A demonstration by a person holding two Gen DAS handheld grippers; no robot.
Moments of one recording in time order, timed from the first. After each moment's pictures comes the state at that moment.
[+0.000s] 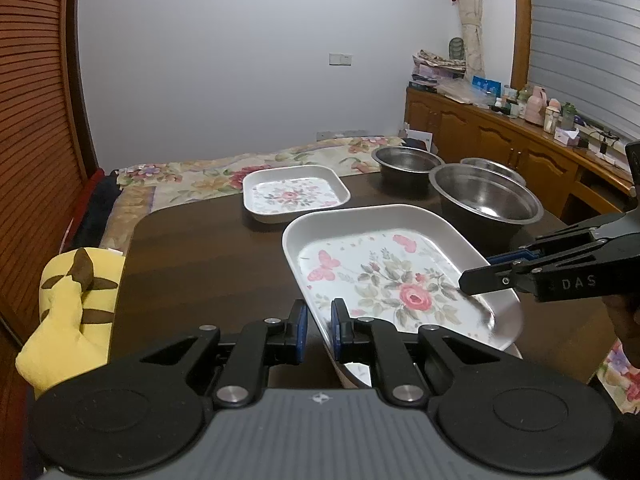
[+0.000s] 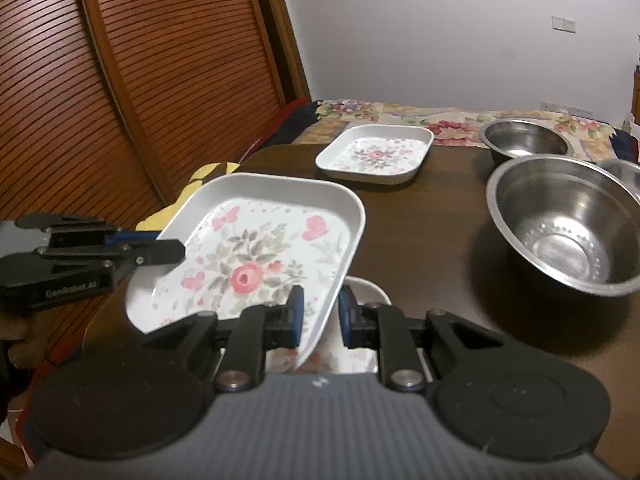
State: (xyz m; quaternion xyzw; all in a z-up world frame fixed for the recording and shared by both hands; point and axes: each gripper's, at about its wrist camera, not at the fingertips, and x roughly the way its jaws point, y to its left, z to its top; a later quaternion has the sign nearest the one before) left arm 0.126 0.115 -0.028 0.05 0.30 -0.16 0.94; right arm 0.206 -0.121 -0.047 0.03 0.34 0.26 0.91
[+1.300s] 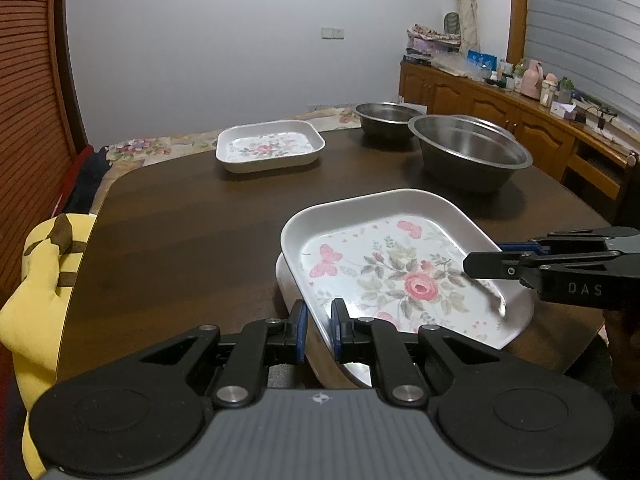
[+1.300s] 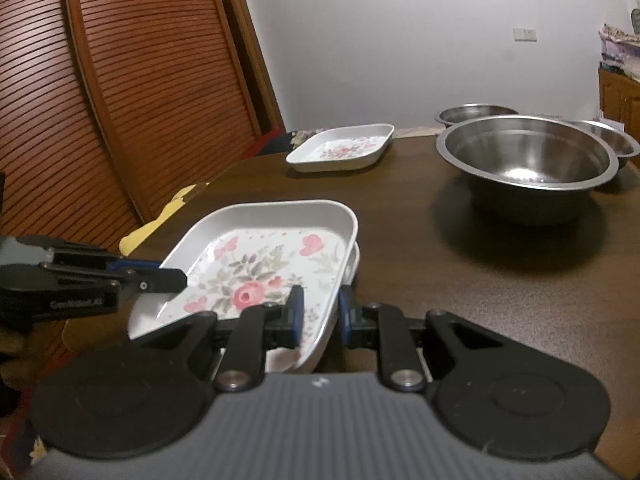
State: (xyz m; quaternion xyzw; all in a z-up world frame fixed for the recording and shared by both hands) left arm 0.117 0.086 -0.066 0.06 0.33 -0.16 0.93; right arm 0.170 -0.139 -0.084 0.07 0.28 0.22 0.93
